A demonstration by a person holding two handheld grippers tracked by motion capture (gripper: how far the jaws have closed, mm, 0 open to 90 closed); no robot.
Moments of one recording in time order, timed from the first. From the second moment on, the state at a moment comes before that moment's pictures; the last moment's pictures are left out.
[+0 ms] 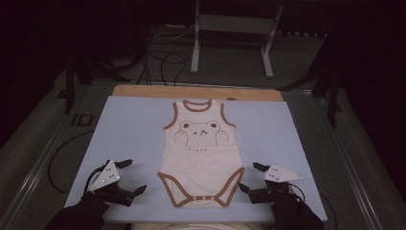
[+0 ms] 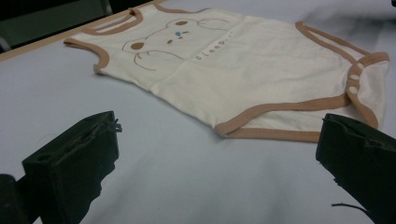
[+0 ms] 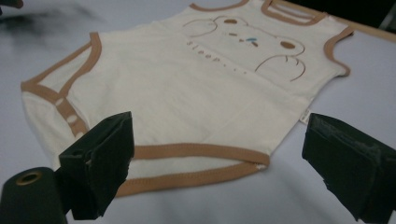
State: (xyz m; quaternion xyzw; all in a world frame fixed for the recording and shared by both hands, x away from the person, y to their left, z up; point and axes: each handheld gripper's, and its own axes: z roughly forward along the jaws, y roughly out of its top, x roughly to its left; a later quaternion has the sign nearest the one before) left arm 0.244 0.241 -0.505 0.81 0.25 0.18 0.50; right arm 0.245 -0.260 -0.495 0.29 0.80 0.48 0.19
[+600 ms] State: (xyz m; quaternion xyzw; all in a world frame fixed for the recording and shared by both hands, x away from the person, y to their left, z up) left arm 0.237 0.231 -0.472 0.81 0.22 0.16 0.52; right arm 0.233 -0.249 -0.462 0.29 0.80 0.49 0.19
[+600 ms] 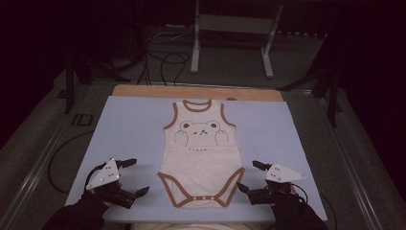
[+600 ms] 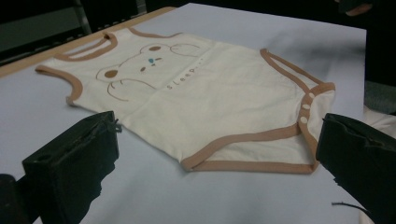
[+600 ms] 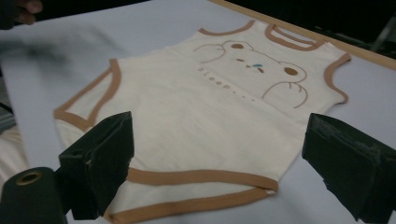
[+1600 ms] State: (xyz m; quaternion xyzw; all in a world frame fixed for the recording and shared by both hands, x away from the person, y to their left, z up) left arm 0.292 0.209 -0.407 0.81 0.22 0.18 0.51; right arm 0.283 -0.242 -0.386 0.29 0.78 0.50 0.23
